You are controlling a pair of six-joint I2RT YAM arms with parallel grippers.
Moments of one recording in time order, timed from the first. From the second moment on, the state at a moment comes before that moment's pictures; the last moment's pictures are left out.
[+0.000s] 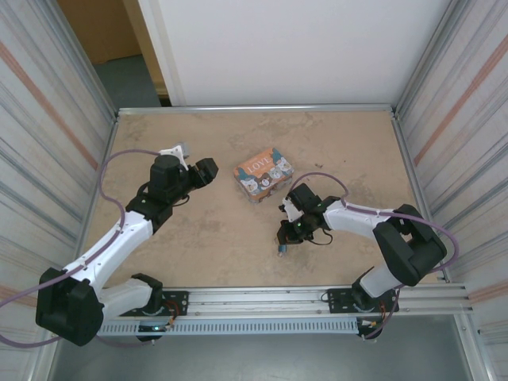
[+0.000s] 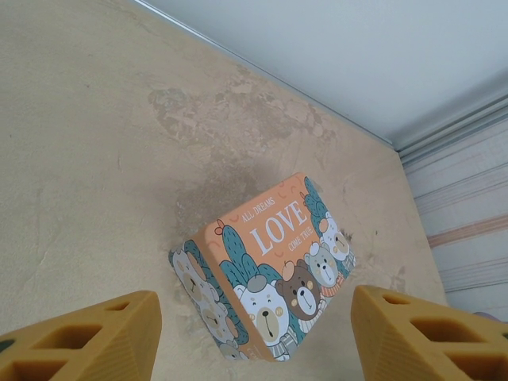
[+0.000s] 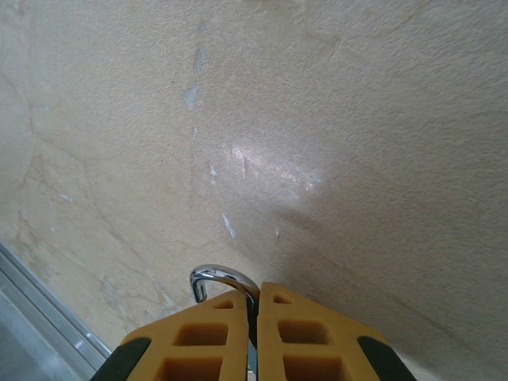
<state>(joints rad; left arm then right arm) -0.40 1.10 0.76 -0.07 0.08 -0.71 0.66 1.51 0.71 -0.43 -0.45 0.46</state>
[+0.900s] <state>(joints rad) -0.40 1.10 0.76 -0.07 0.08 -0.71 0.66 1.48 0.71 -0.47 -0.36 0.46</state>
